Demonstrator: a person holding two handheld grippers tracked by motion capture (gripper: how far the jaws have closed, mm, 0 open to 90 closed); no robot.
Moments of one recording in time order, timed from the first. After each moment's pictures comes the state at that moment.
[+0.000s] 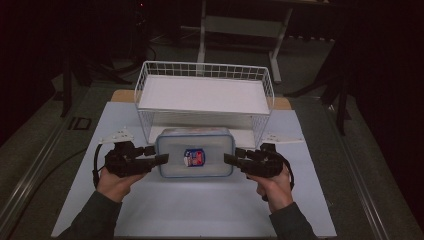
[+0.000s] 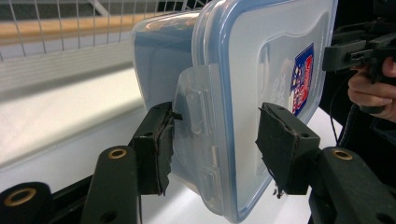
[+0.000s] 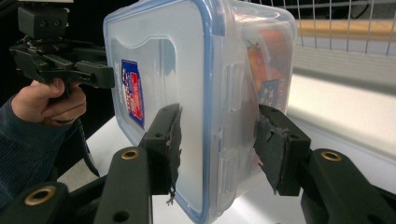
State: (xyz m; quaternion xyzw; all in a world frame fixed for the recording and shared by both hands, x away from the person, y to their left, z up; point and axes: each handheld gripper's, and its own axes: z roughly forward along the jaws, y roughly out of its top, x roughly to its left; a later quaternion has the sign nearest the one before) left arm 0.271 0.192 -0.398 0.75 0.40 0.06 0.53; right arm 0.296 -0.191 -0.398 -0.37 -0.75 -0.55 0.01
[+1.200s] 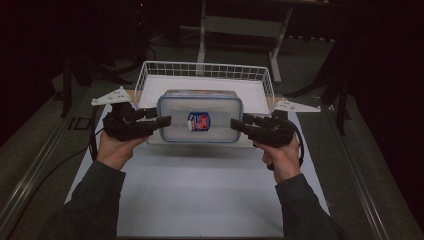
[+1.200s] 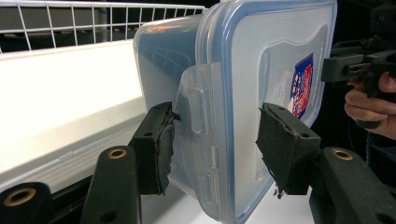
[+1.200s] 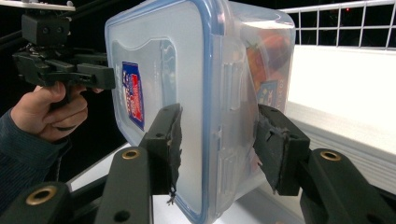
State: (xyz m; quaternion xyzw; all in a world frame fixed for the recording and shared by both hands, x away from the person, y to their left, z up) left arm 0.314 0.189 -0.326 0.73 0.36 0.11 0.57; right arm 0.332 -0.195 -0.328 -0.33 -0.73 -0.59 -0.06
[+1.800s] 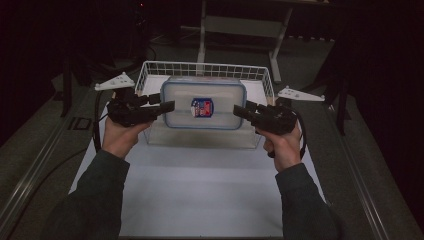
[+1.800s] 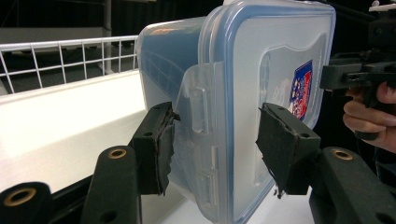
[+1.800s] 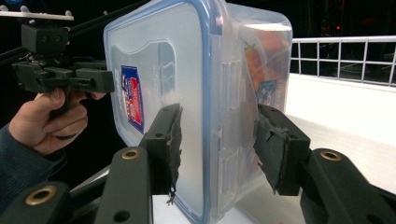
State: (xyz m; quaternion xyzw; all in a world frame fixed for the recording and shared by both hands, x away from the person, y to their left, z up) left arm 0.339 0.184 -0.310 0.72 0.36 0.13 0.59; right arm 0.354 -0.200 -0.314 -0.33 -0.71 -0.61 -0.07
